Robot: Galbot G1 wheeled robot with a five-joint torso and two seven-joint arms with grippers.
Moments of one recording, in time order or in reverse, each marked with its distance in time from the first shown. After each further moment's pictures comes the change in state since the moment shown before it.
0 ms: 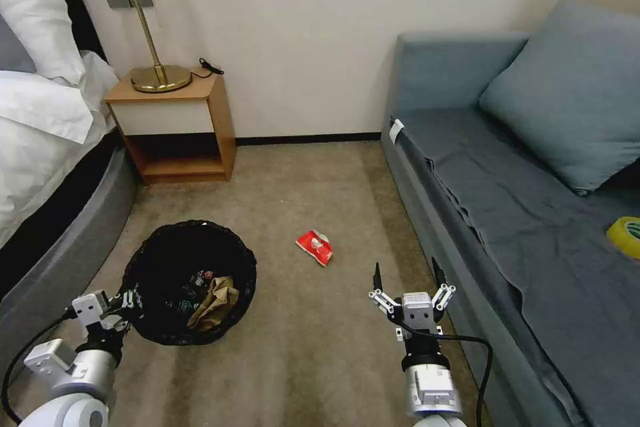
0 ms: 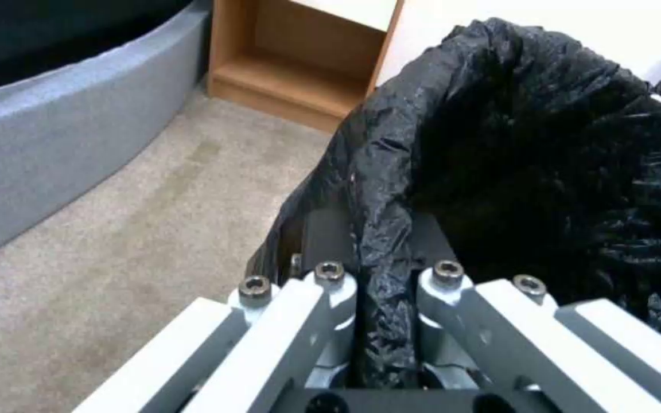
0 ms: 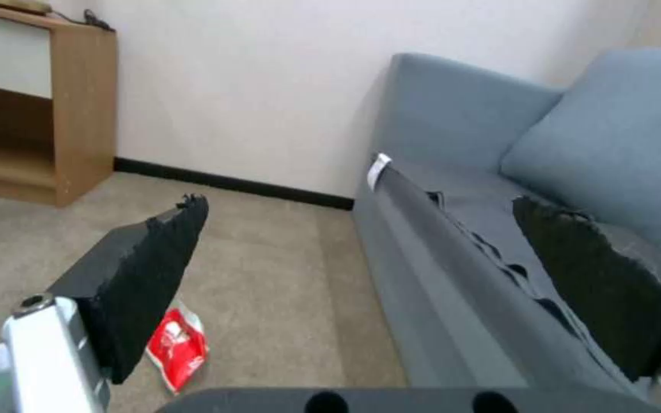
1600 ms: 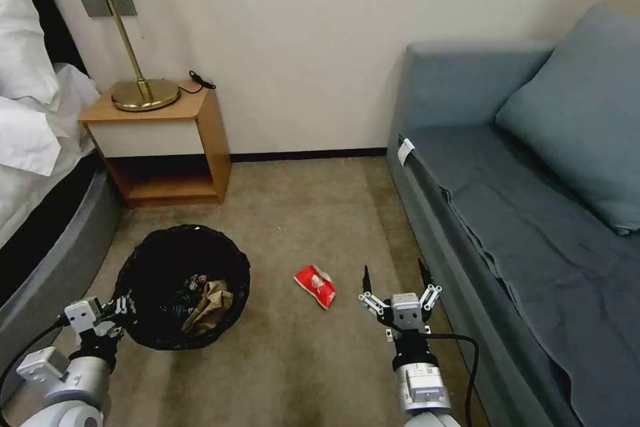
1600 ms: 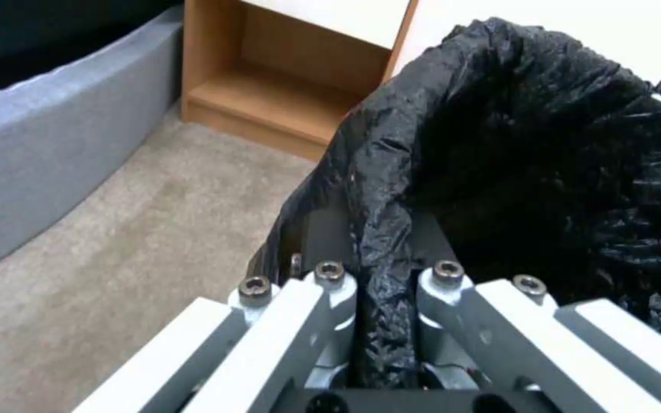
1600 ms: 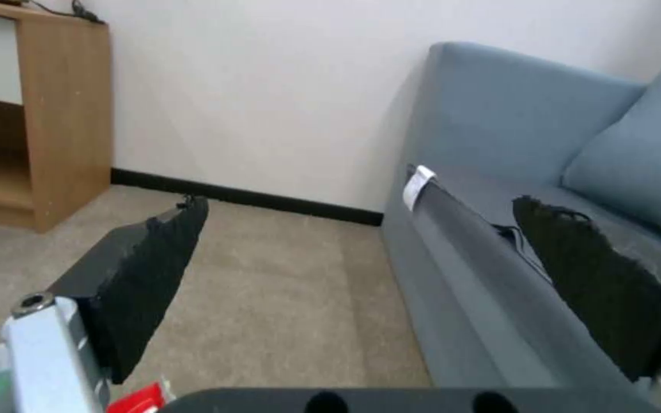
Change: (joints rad) left arm 0.009 -0.002 -0.020 0.018 -0.008 -0.018 0.006; right arm 0.035 -0.008 -0.026 -0.046 0.029 0.019 -0.014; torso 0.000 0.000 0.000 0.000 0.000
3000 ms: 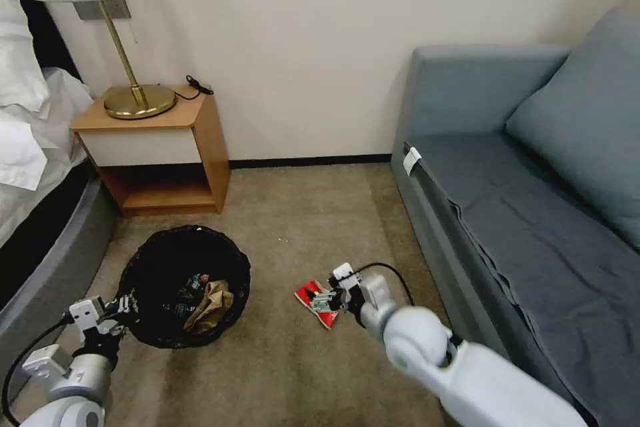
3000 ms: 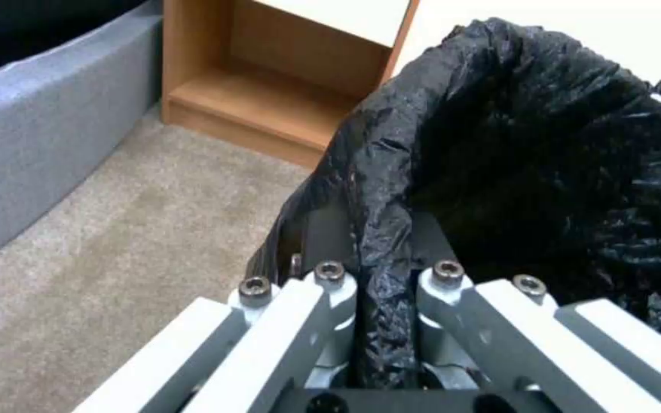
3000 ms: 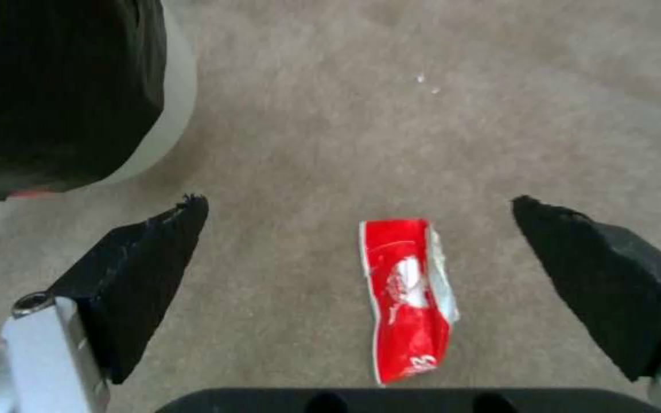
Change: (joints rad) left arm -0.035 0.035 0.007 0.082 -0.021 -0.030 0.031; right arm 0.867 -0.275 -0.422 -0.331 0.999 -0.608 -0.312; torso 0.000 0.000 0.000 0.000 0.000
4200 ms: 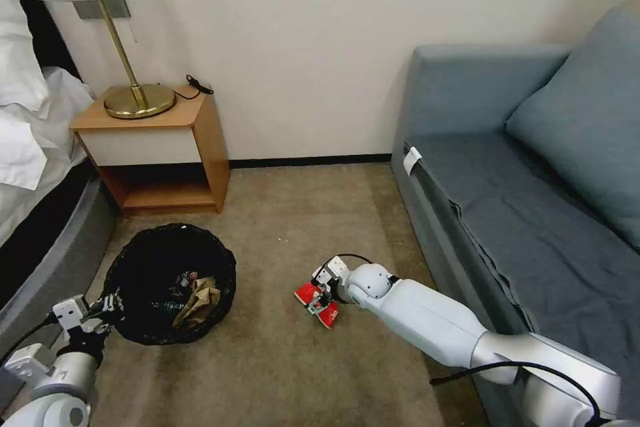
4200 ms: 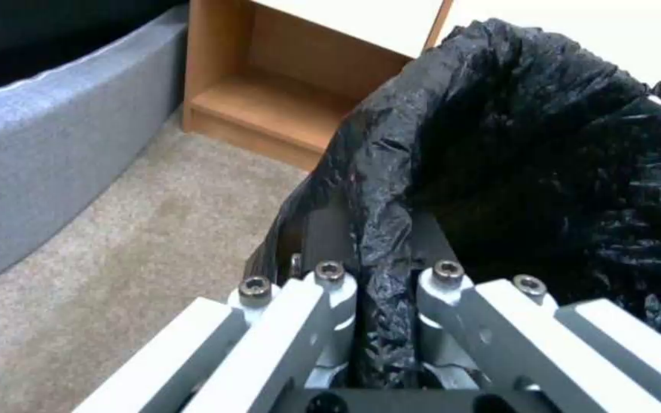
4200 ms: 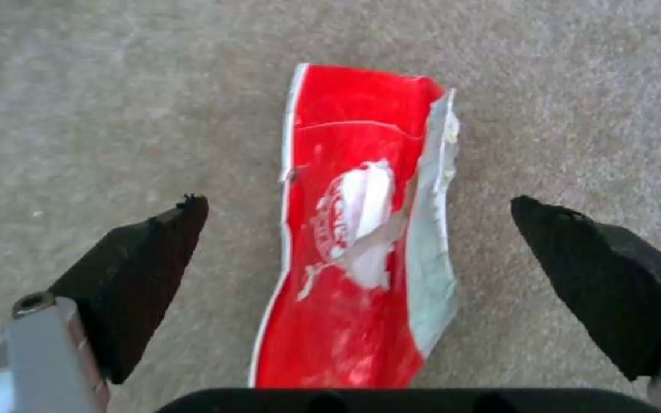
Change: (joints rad) left arm -0.028 0.046 -0.038 0.061 -0.045 -0.011 0.014; right arm 0.311 0.293 -0.279 -0.852 -0.227 0.096 -0.382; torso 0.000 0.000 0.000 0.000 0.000
